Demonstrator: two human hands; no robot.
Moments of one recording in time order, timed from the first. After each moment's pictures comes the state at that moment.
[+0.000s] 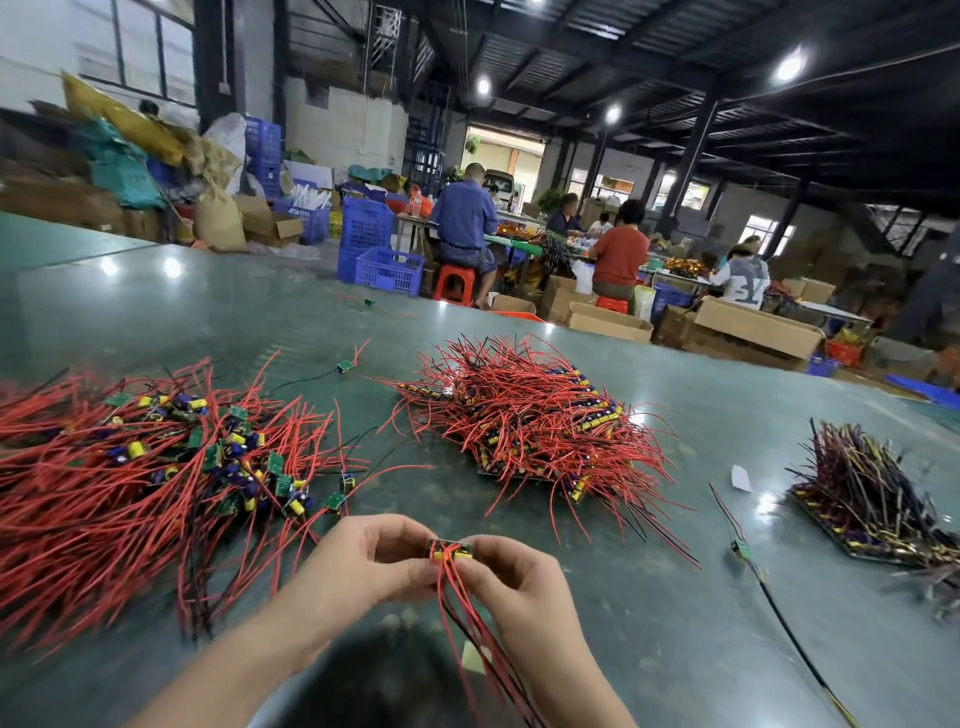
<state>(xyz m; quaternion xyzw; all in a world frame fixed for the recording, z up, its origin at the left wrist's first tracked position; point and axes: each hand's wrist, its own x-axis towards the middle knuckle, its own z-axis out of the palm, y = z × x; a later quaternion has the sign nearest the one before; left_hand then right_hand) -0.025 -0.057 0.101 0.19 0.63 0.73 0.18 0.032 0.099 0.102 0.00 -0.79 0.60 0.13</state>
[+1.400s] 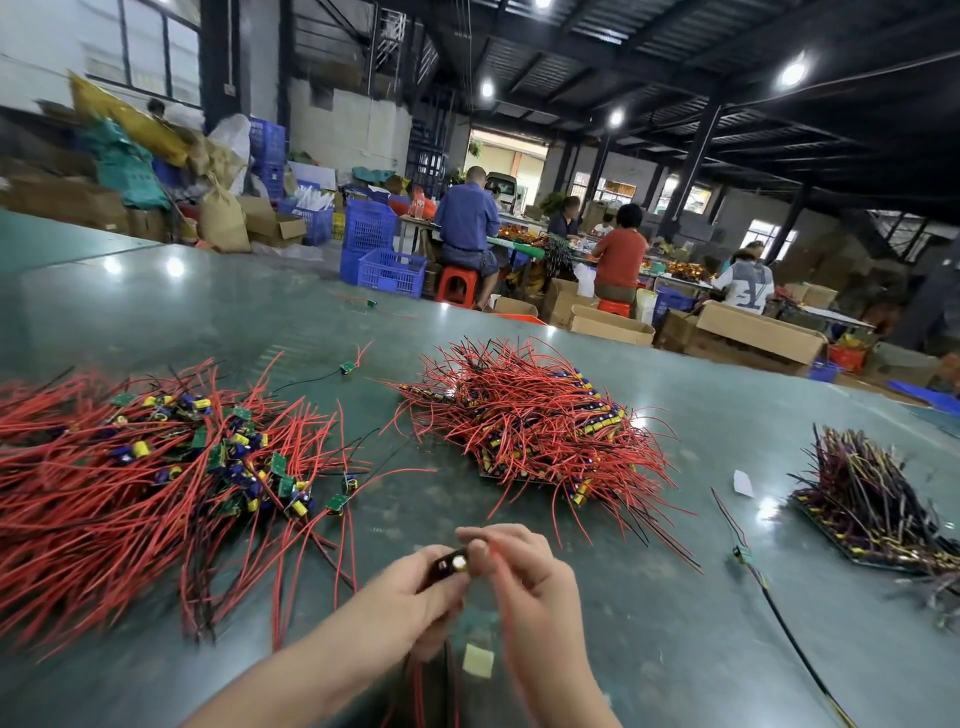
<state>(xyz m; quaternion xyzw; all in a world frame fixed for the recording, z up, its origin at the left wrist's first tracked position) -0.002 -0.033 0.099 0.16 0.61 0.73 0.28 0.034 0.092 0.104 0.01 -0.78 0.57 0.26</state>
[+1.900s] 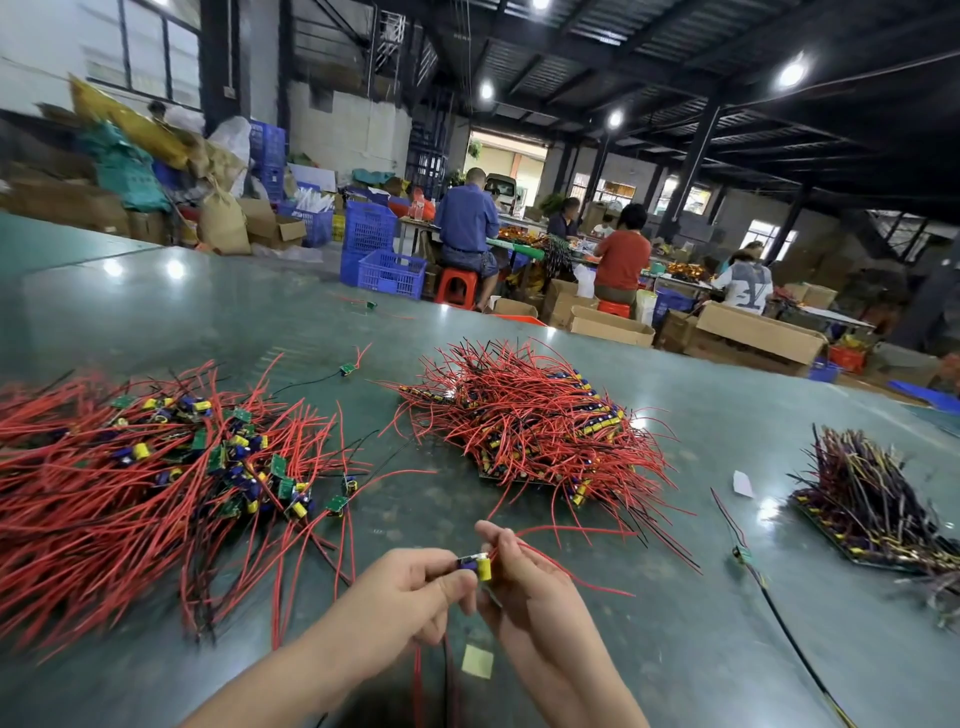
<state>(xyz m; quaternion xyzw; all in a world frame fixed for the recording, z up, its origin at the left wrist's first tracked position) -0.002 -0.042 0.109 0.25 0.70 0.63 0.21 0.027 0.097 0.102 -0.12 -0.52 0.85 0.05</state>
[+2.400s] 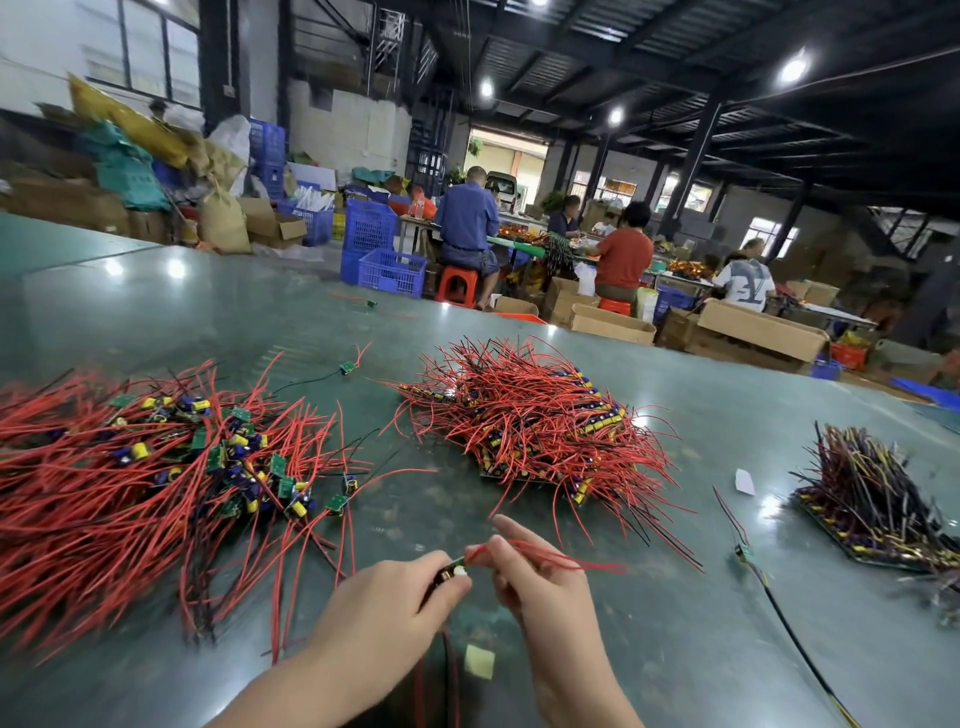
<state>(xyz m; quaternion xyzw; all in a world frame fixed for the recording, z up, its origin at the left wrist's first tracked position) -0.001 -0.043 0.096 0.25 0.91 0.34 0.00 0.032 0.098 0.106 -0.13 -0.64 0.75 0.14</state>
